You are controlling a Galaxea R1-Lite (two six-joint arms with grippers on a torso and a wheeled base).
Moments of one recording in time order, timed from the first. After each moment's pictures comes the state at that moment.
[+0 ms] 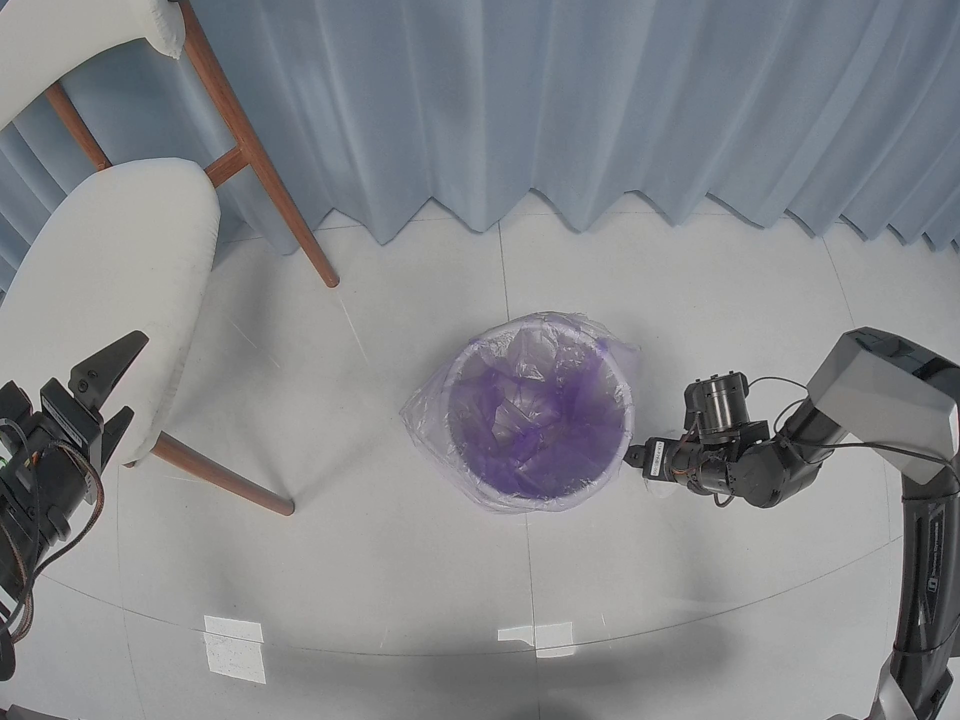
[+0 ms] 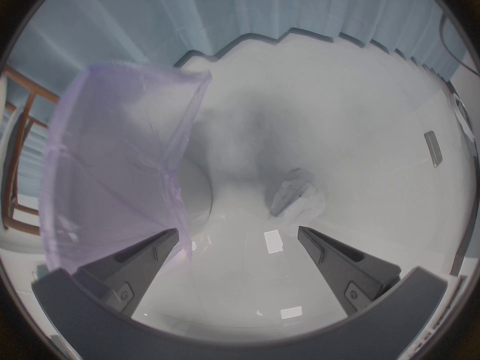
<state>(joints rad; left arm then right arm) -0.12 1.13 -0.26 -0.89 -0.06 -0.88 0.30 2.35 -1.08 -0.55 -0.07 0.36</state>
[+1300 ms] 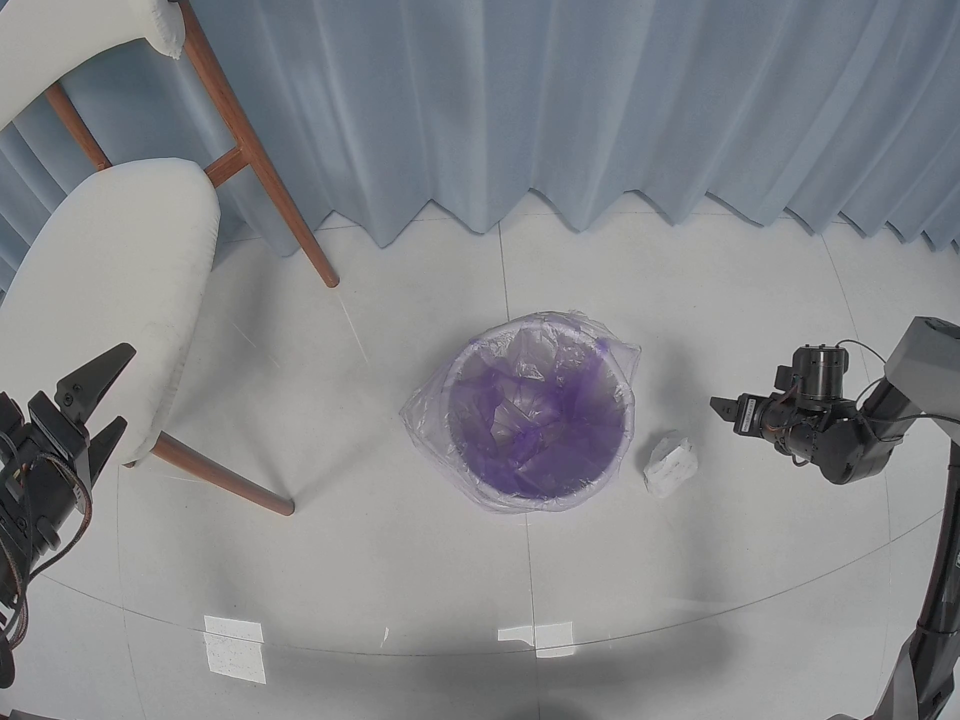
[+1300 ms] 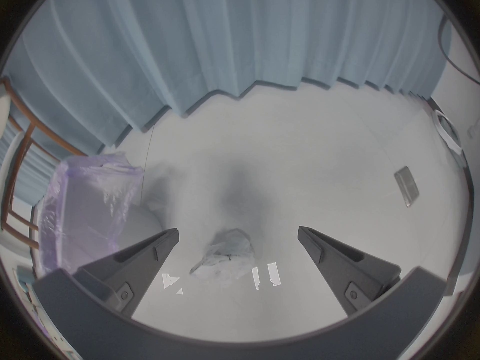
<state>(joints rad) -0.02 1.10 -0.23 -0.89 -0.18 -0.89 0.02 2.24 -0.95 -0.79 0.04 0.18</state>
